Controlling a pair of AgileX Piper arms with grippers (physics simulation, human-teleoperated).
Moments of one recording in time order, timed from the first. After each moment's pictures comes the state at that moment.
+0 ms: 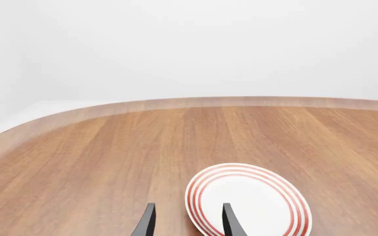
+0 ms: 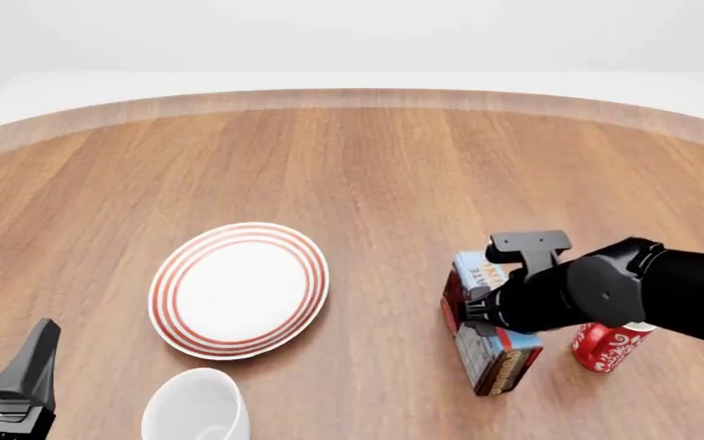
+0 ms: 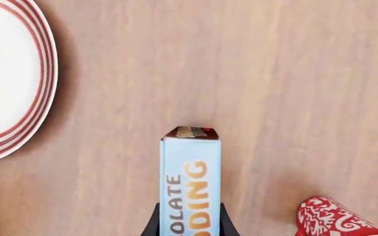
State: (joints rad) left arm 0.00 0.00 0.00 0.00 0.00; right arm 0.39 1.43 -0.71 0.42 0.24
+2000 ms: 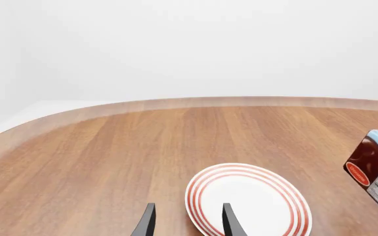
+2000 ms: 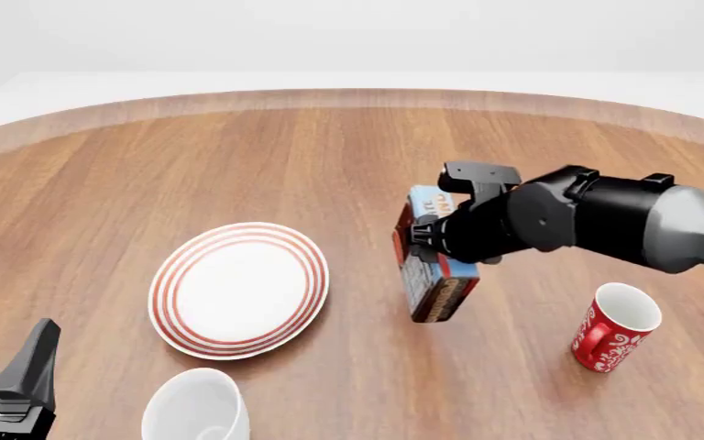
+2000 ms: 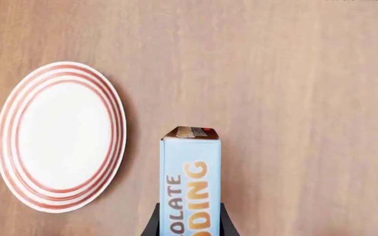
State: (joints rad) left arm 0.00 0.00 0.00 0.00 0.00; right arm 0.48 1.59 -1.04 0.45 0.38
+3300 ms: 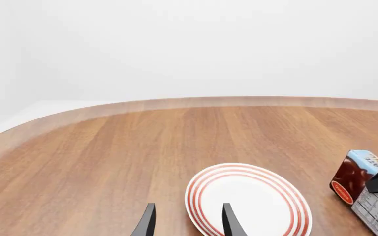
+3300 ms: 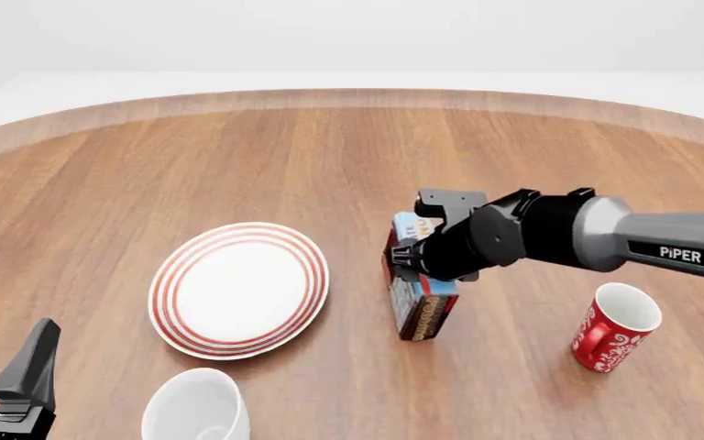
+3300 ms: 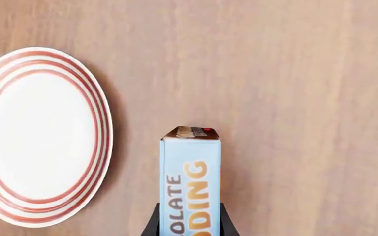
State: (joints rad) left arm 0.00 0.00 0.00 0.00 0.00; right arm 0.50 1.75 -1.06 0.38 0.39
